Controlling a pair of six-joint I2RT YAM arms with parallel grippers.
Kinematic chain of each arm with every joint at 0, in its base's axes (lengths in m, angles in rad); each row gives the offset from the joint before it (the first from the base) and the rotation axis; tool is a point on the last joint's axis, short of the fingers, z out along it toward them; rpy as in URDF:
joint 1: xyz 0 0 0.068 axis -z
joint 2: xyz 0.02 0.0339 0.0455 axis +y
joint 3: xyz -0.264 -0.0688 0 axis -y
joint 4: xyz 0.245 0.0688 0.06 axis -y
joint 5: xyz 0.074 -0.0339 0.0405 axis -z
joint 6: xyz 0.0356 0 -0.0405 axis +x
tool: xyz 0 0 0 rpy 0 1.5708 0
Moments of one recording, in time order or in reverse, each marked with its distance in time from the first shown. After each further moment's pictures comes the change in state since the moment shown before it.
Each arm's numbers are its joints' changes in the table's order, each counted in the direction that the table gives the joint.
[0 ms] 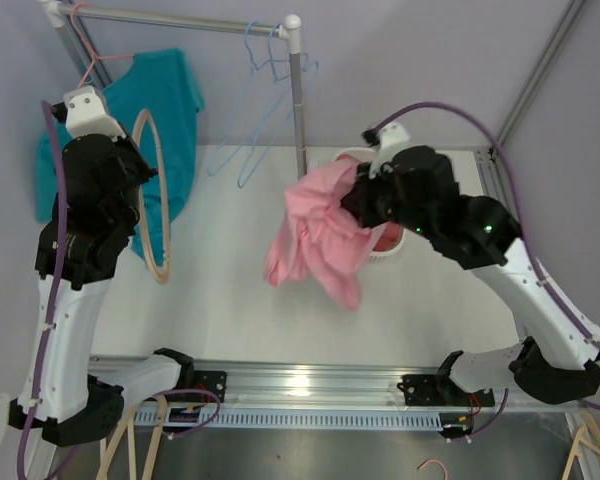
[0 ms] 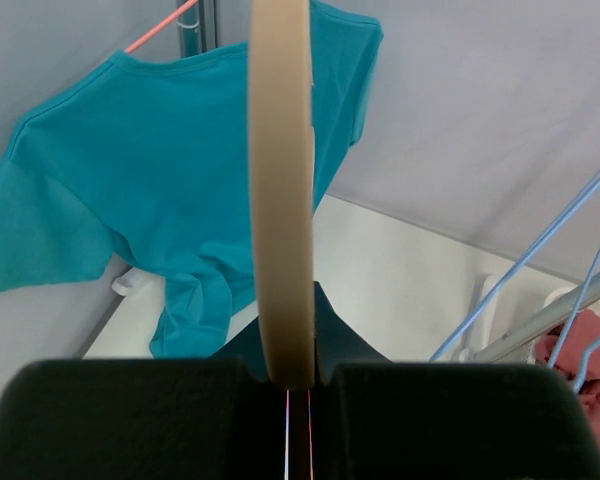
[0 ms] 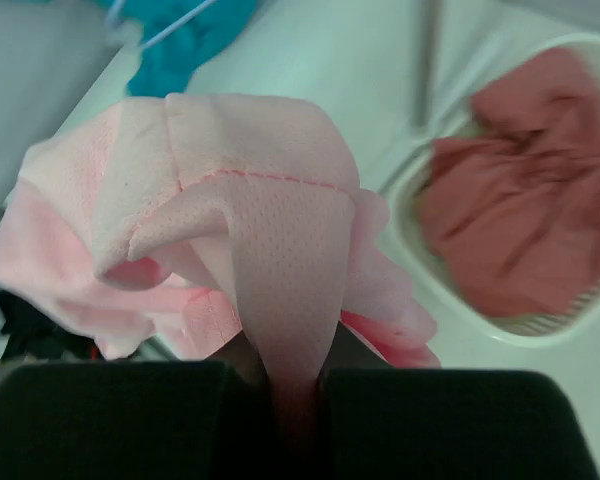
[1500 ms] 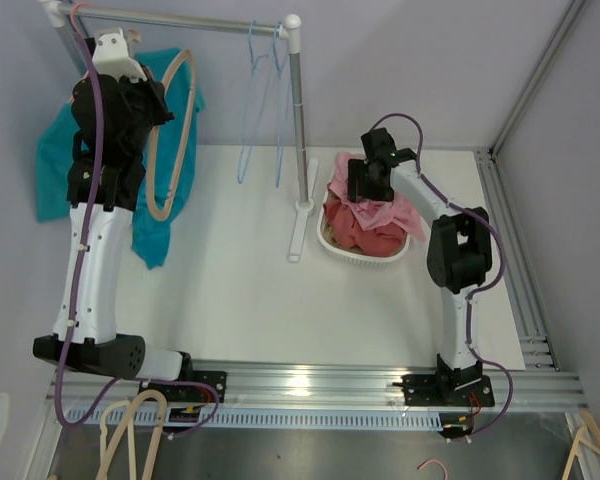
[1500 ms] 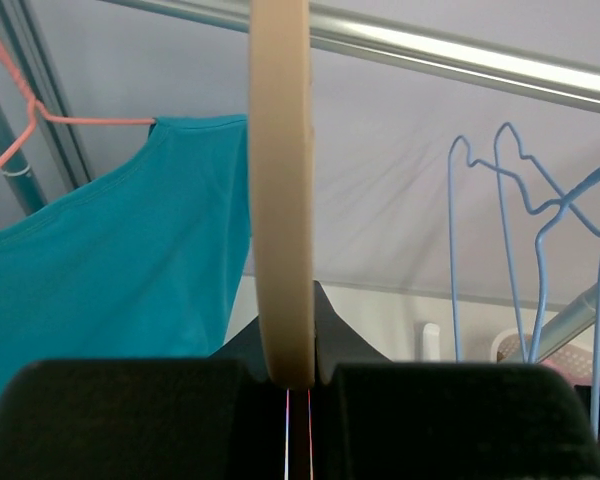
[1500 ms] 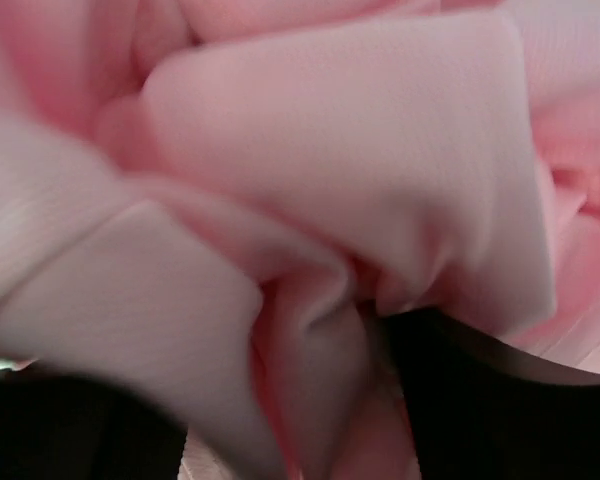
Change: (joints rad) left arm -0.186 0.306 0.146 0.297 0.448 0.089; right arm 0.565 0.824 0.122 0.154 -0.080 0.013
